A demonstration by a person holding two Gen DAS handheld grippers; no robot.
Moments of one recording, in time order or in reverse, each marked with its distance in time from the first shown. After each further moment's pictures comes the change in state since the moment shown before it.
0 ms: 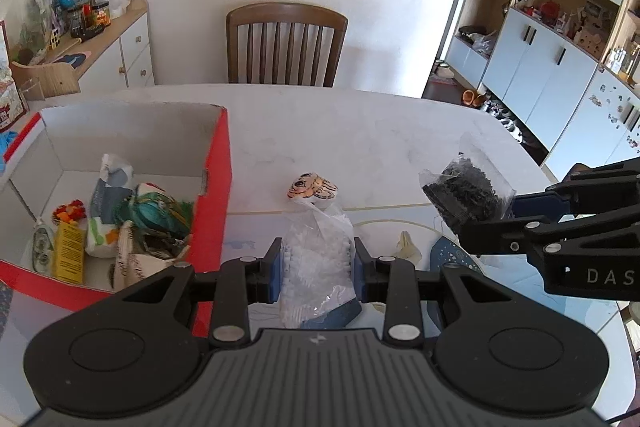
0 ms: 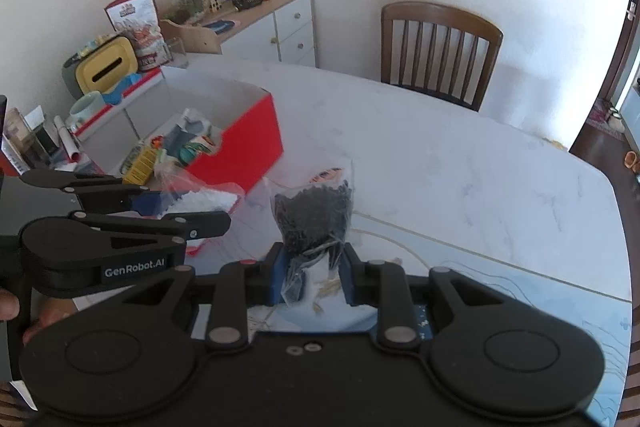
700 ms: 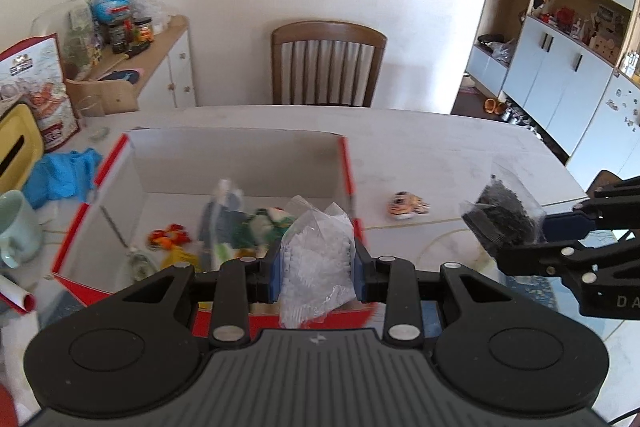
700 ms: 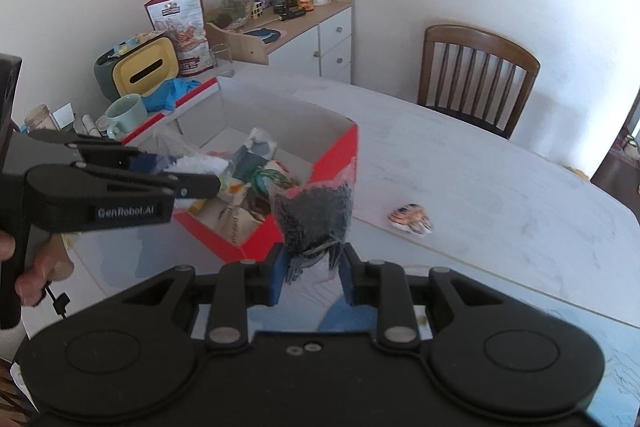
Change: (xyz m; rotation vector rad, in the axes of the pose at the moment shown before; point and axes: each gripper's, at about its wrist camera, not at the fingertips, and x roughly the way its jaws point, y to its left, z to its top) left arm -0.042 0.110 0.015 0.019 -0.030 0.062; right arm 0.014 0.089 0.028 -0.064 -0.023 0.029
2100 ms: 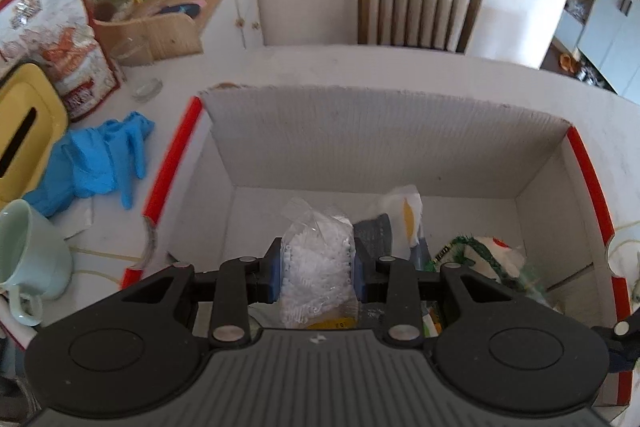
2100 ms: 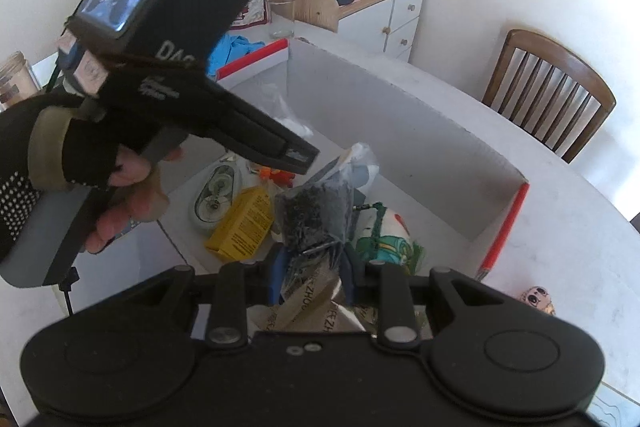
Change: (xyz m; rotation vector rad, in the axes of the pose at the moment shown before) left arm 0.148 0.123 0.039 -0.023 0.219 0.159; right arm 0.155 0.102 0.058 -0.158 0.111 0.019
